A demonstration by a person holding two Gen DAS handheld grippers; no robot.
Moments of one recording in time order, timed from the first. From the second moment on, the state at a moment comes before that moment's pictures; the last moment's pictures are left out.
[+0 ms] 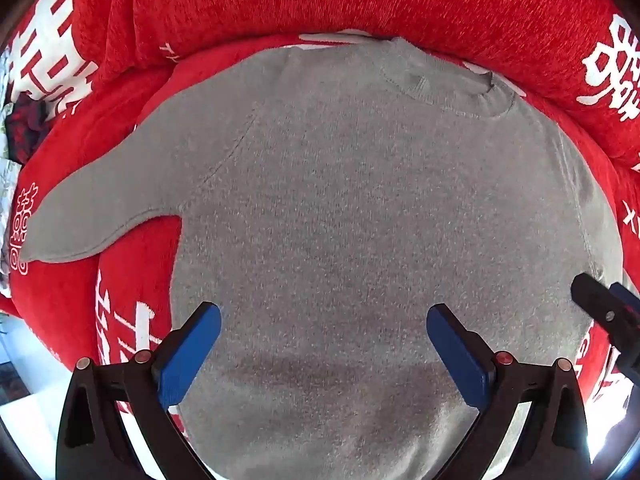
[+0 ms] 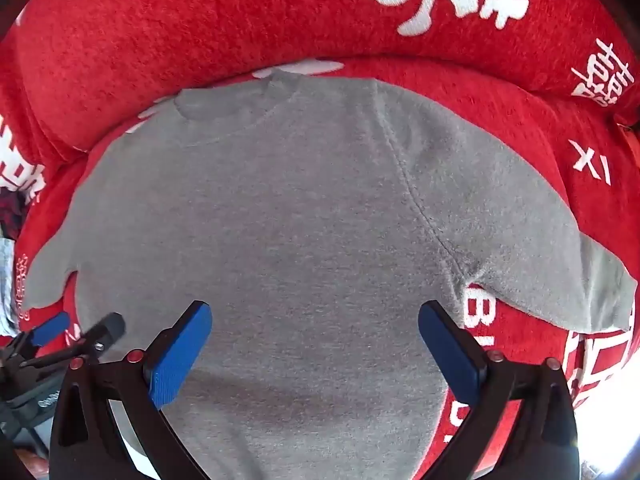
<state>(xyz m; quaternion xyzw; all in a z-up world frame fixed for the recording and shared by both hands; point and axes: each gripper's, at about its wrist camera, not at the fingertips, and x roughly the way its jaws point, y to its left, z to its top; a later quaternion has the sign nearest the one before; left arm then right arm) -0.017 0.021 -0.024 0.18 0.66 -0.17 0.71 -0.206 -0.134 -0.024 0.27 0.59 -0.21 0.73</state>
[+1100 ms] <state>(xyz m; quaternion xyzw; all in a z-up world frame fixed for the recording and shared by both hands) 0.003 0.032 -0.032 0.18 0.67 -0.16 0.70 -0.209 -0.129 -0.043 0.29 0.61 -0.21 0.71</state>
